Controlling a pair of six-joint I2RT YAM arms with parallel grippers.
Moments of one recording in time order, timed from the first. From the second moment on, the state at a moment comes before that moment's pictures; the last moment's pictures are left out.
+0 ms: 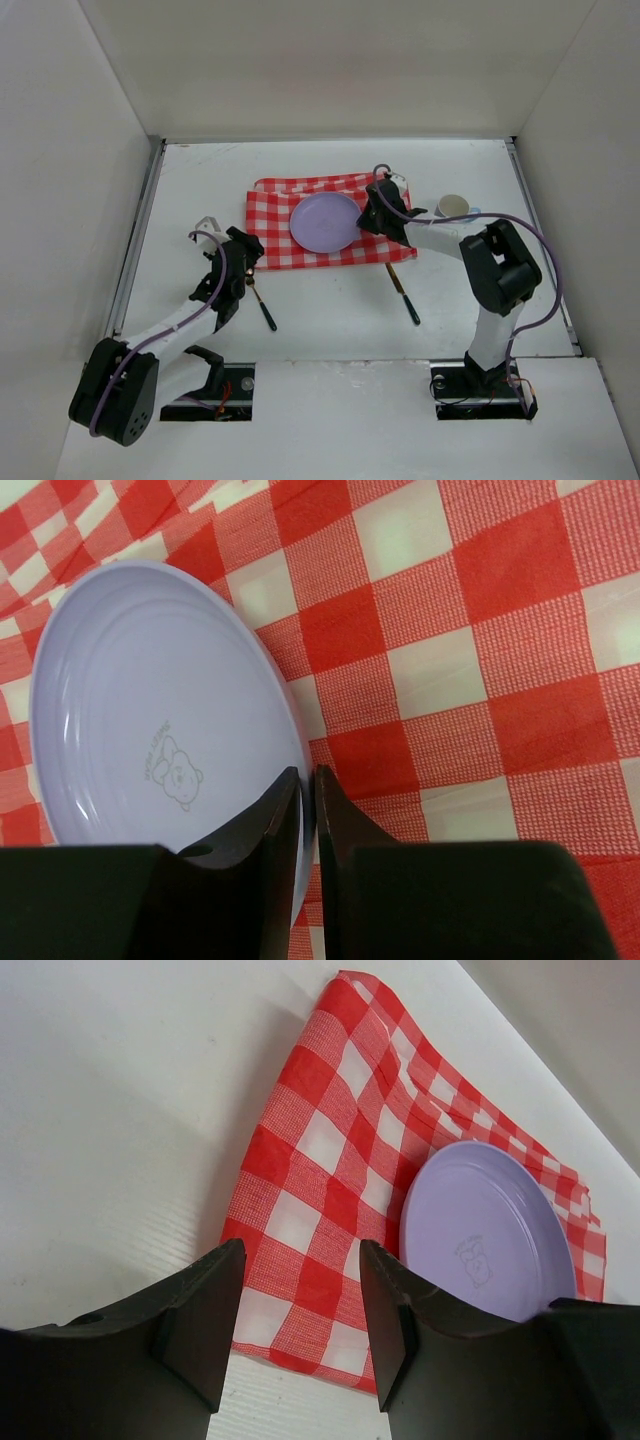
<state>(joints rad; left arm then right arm) -0.41 1.05 0.31 0.35 -0.49 -0.83 0.54 1.86 1.14 -0.01 0.20 0.79</state>
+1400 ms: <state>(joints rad) -0.53 1.09 0.32 0.35 -0.50 -0.81 -0.12 1.38 0.97 -0.19 0.32 0.72</state>
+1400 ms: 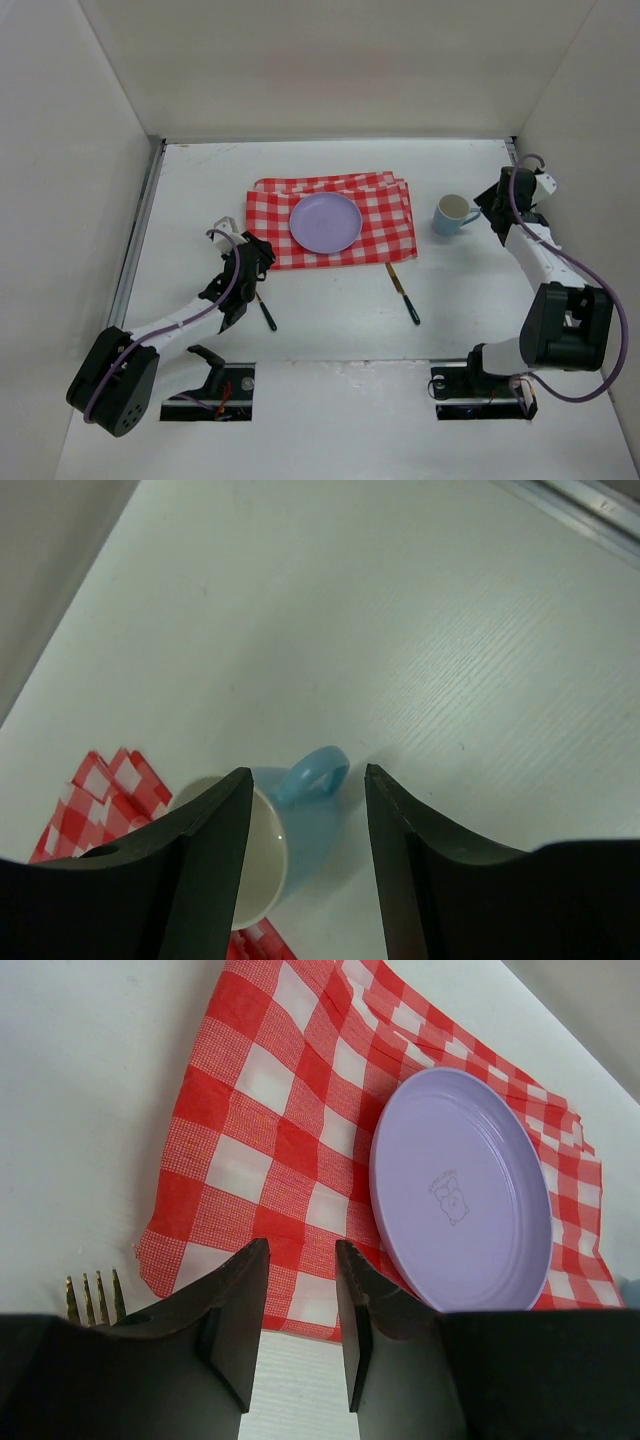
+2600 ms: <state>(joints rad) -0.53 1.09 0.32 0.35 -0.50 -0.81 0.00 1.54 0.97 -0.19 0.29 0.62</state>
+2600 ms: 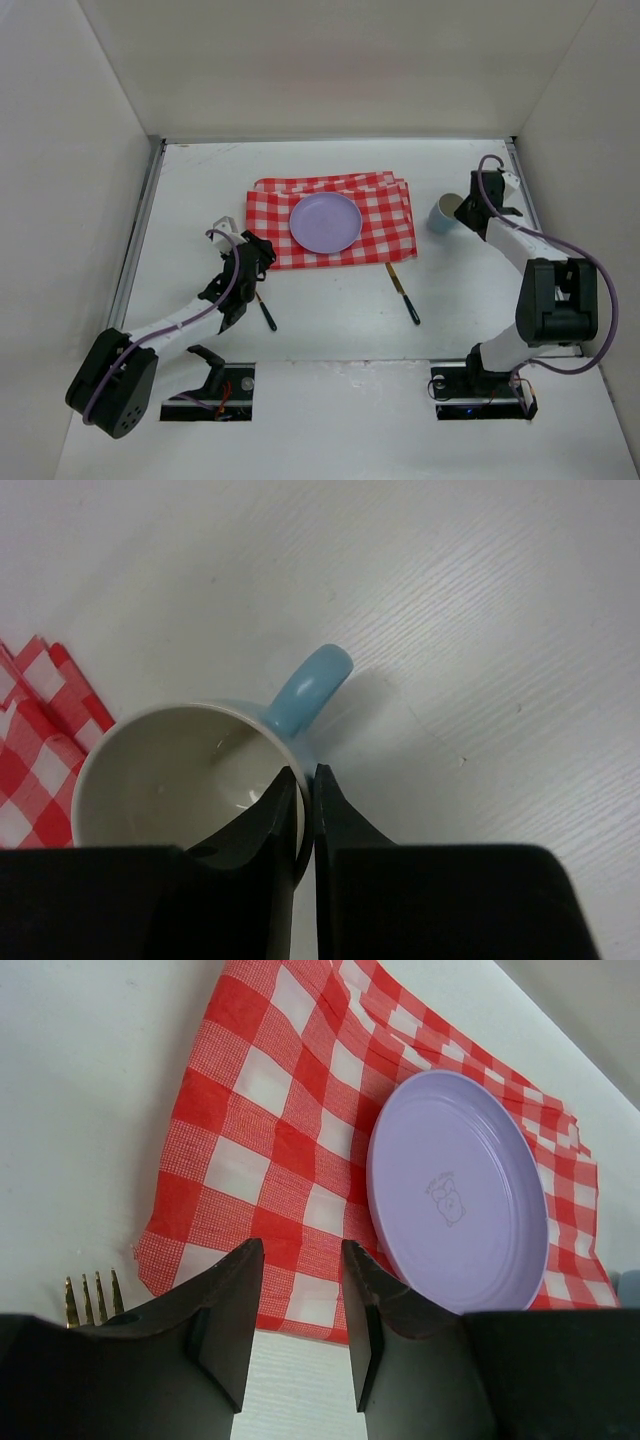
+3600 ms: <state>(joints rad) -0.52 1.12 0.32 0.38 -0.51 -0.80 0.34 1.93 1.64 -0.39 0.33 0.47</state>
